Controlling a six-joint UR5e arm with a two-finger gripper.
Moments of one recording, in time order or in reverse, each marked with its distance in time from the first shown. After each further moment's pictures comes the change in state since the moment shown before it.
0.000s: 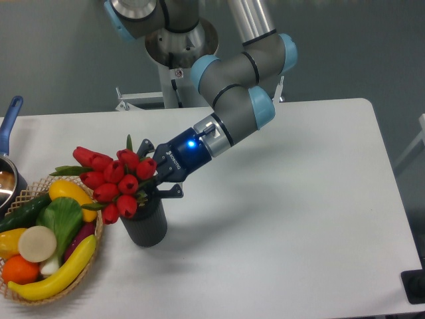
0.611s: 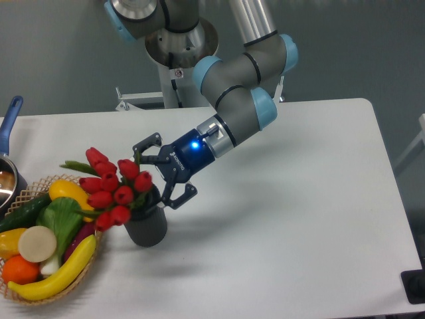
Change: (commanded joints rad) arm 0.028 0.000 -0.003 -0.002 0.003 -0.006
